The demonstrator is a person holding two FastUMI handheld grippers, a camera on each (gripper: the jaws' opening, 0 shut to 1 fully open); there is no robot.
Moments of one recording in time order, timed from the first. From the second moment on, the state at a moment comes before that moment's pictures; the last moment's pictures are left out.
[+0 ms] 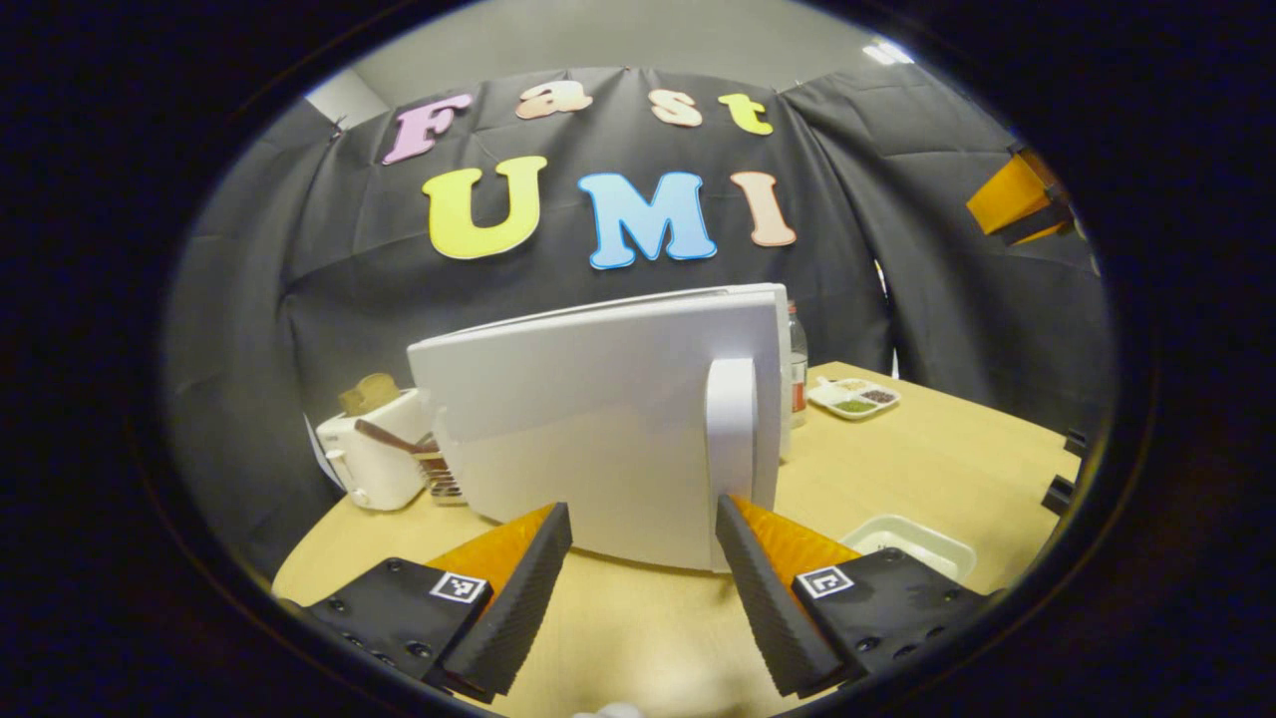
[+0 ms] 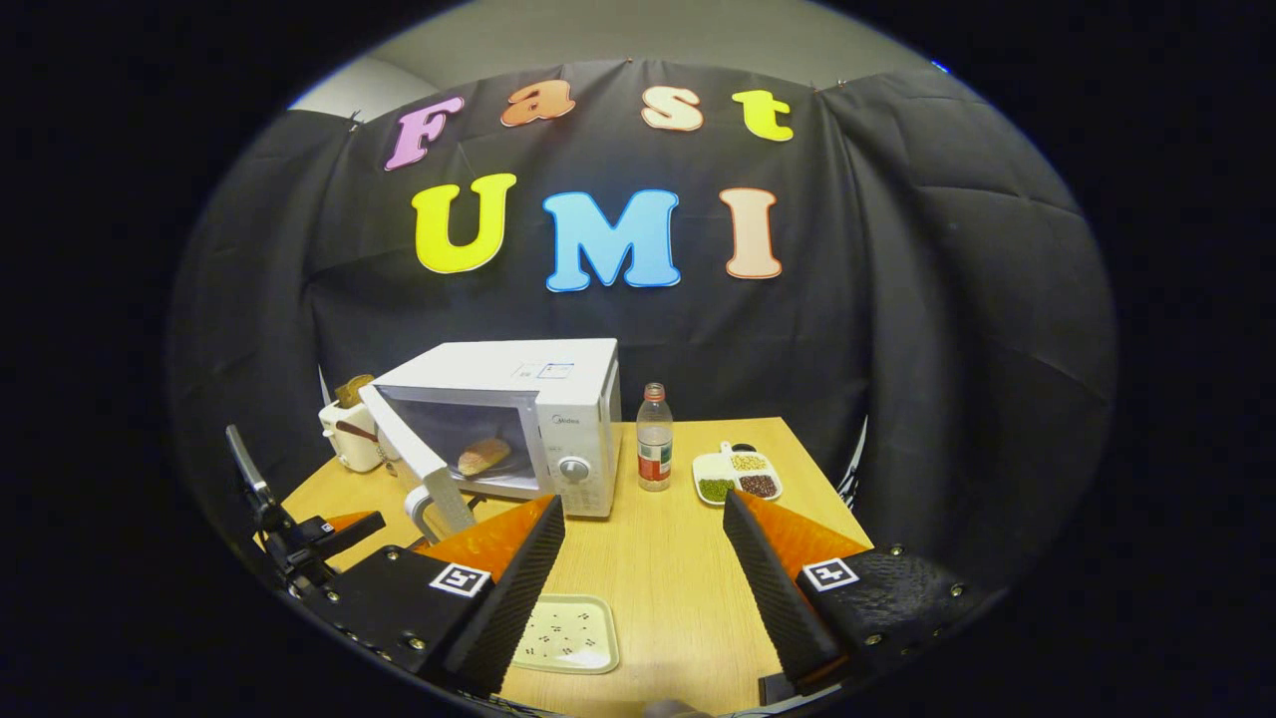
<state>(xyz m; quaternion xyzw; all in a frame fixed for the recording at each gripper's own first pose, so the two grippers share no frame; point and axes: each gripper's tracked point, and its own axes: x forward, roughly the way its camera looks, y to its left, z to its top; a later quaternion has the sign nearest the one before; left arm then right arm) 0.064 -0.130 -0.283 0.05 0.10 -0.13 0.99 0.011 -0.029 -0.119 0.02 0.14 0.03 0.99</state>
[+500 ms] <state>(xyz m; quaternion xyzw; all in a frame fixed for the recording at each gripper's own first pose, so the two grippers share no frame) 0.144 -0.184 -0.277 0.07 0.07 -0.14 0.99 0.030 -0.060 -0.111 0.01 0.13 -0.01 0.99</state>
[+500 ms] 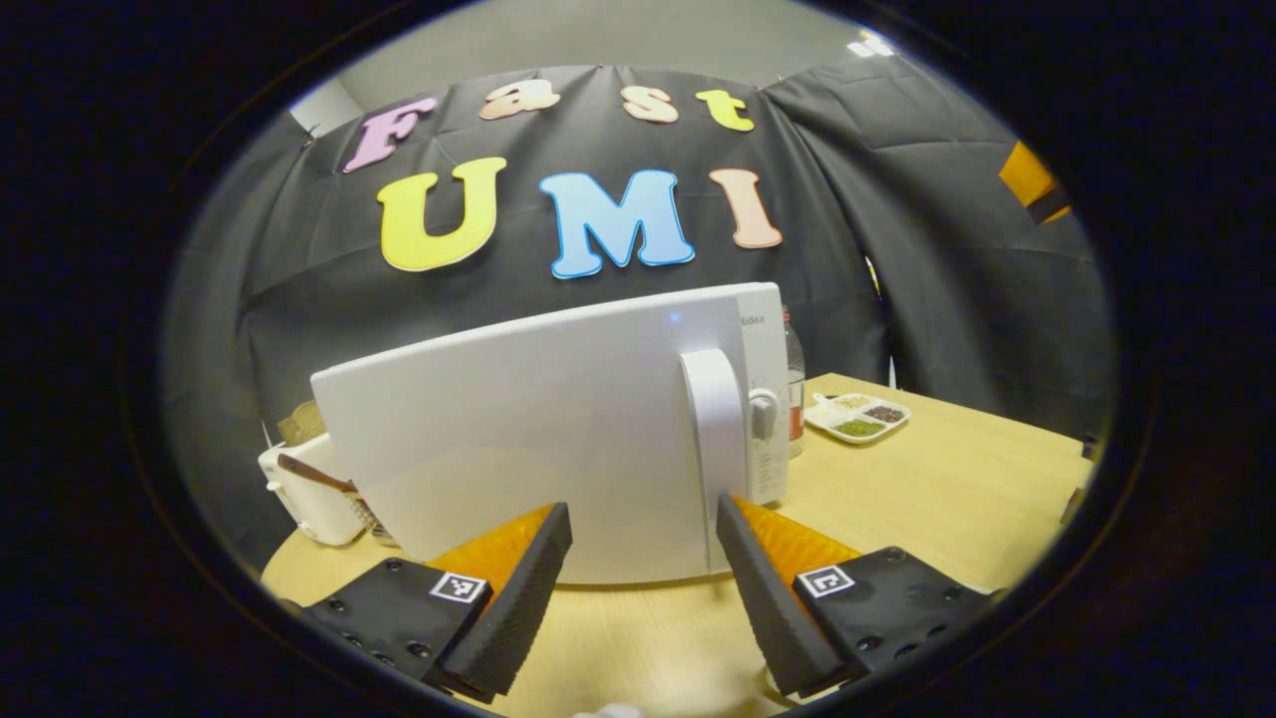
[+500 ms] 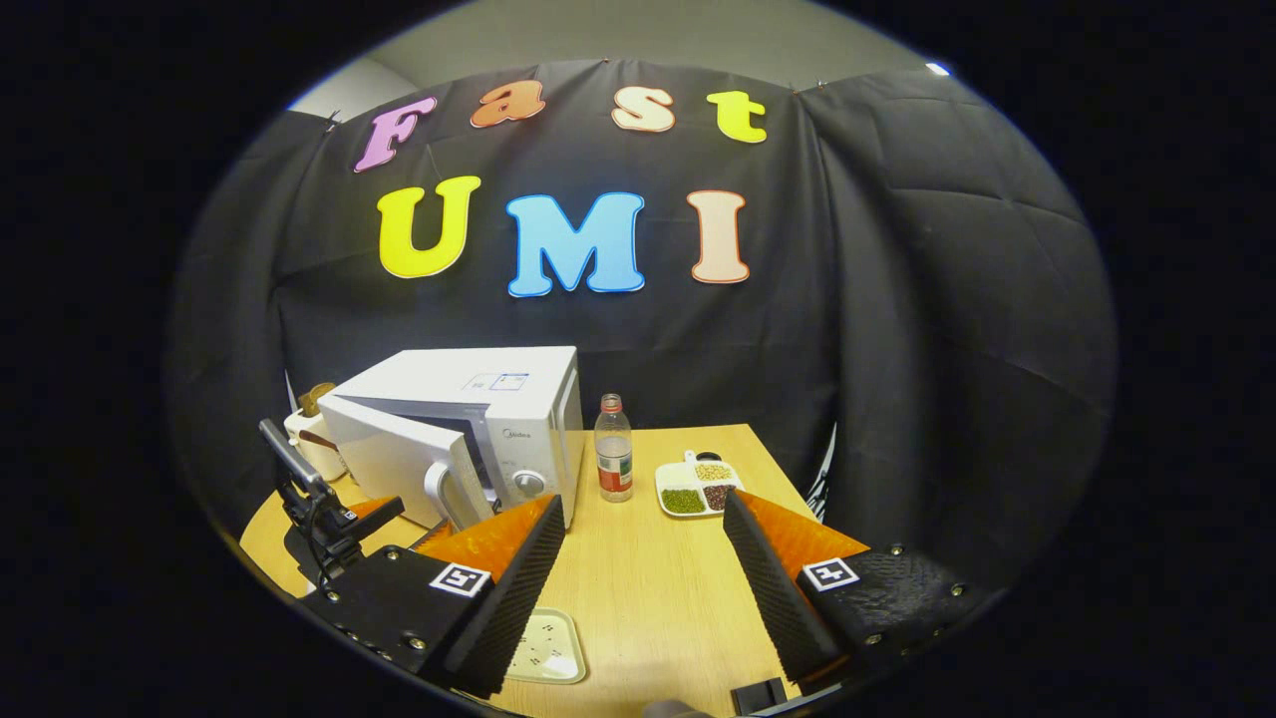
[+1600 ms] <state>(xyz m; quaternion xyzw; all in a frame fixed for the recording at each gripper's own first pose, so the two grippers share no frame) 0.205 -0.182 -0.273 0.05 0.08 -0.08 0.99 0.025 -0.053 -0.138 0.01 0.17 -0.01 0.98</state>
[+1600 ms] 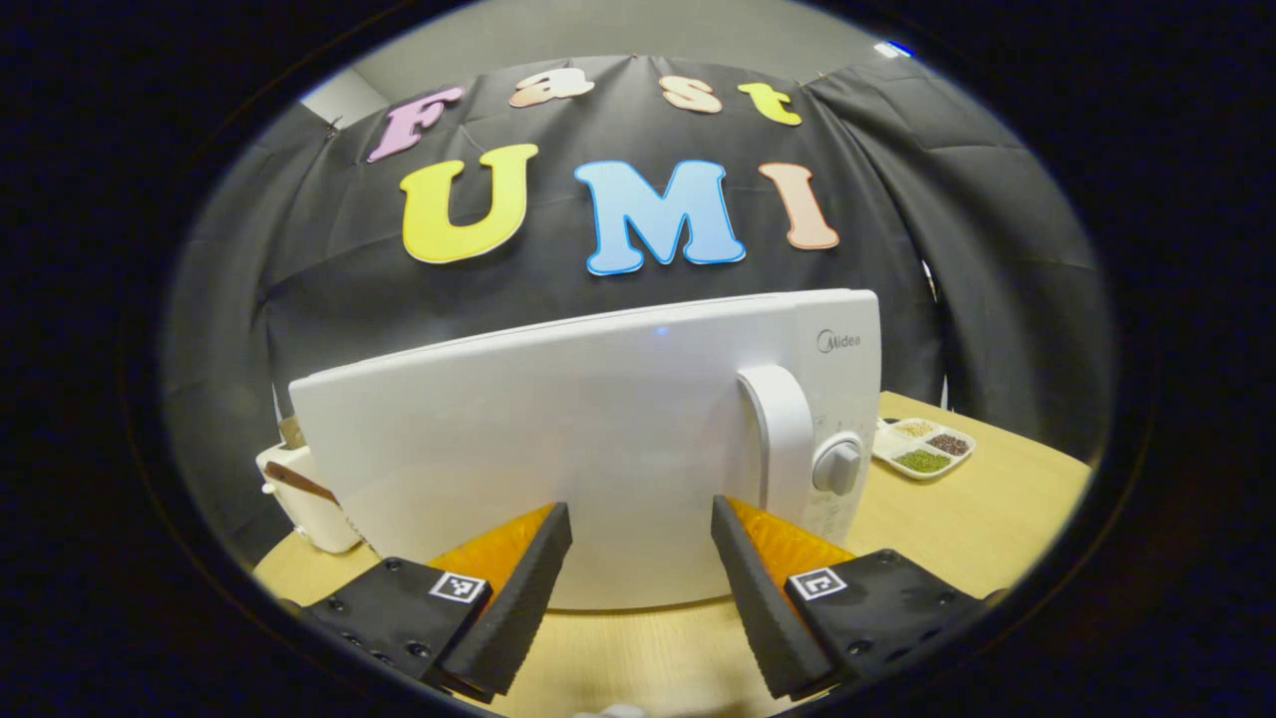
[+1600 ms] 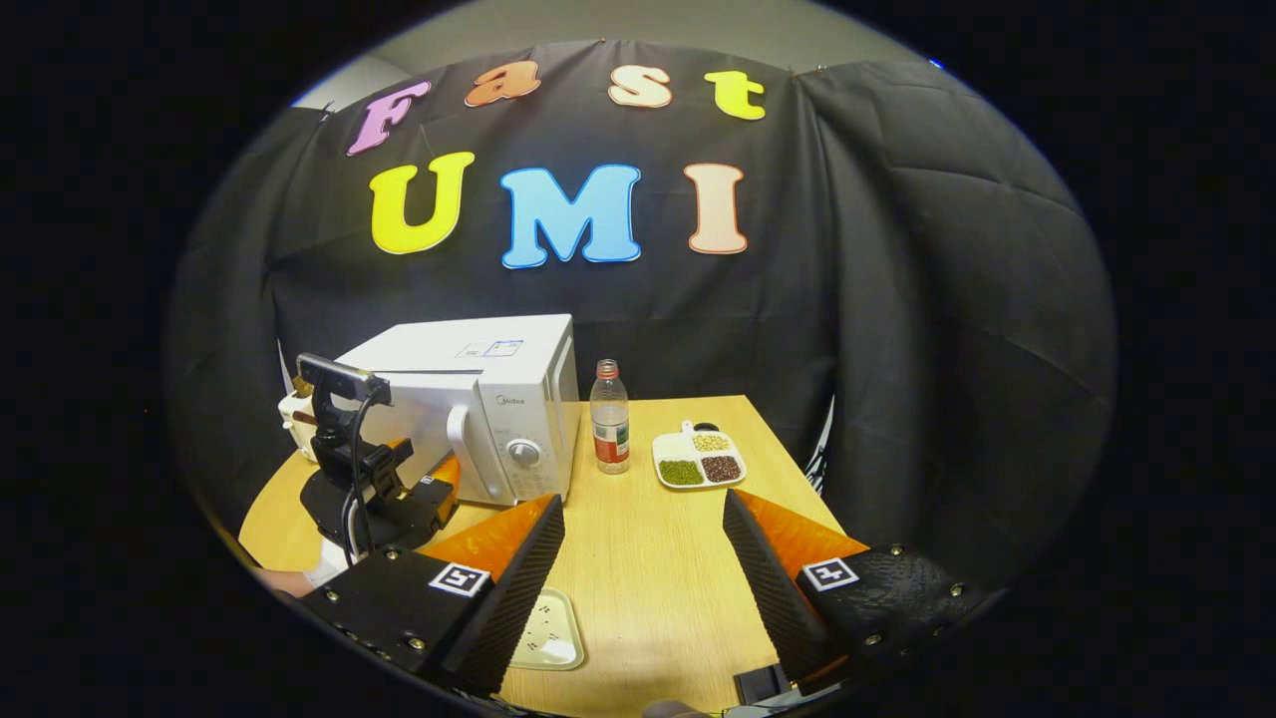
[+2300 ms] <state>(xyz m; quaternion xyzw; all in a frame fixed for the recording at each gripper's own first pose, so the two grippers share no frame) 0.223 -0.182 -0.276 0.04 0.10 -0.05 0.99 0.028 -0.049 -0.146 0.03 0.19 0.00 0.98</state>
